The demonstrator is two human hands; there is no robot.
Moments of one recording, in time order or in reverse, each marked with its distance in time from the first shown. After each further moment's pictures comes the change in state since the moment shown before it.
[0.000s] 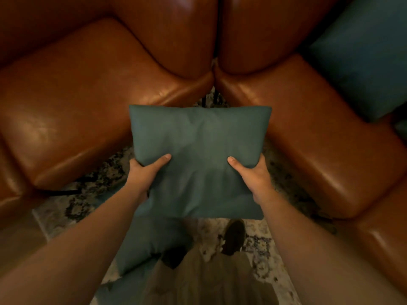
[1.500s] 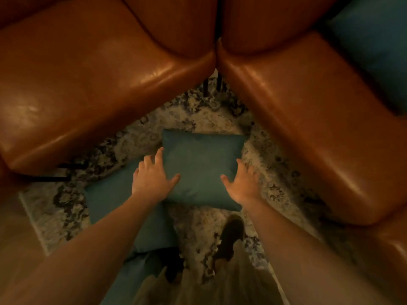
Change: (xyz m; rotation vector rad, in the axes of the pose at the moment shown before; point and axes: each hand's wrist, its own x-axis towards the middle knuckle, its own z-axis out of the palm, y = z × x) left_hand 0.042 -0.088 0.054 1.300 0.091 0.438; right_hand 0.052 0.089 0.023 -0.910 -0.222 -0.105
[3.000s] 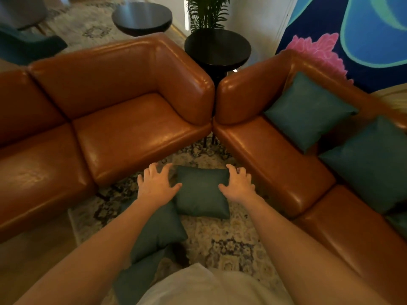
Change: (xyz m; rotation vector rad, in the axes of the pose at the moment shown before) left_hand -0.355 -0.063 -0.234 -0.008 0.185 0.164; right_hand -0.421 -0.076 -0.150 -0.084 0.148 -0.193
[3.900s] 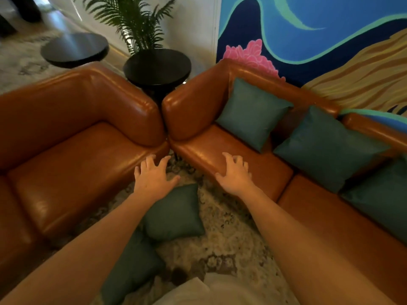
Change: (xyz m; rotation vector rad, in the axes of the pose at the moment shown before) left_hand 0.060 0.204 -0.028 0.074 0.106 0.258; right_hand 0.016 0.139 -0.128 0.204 0.244 0.001
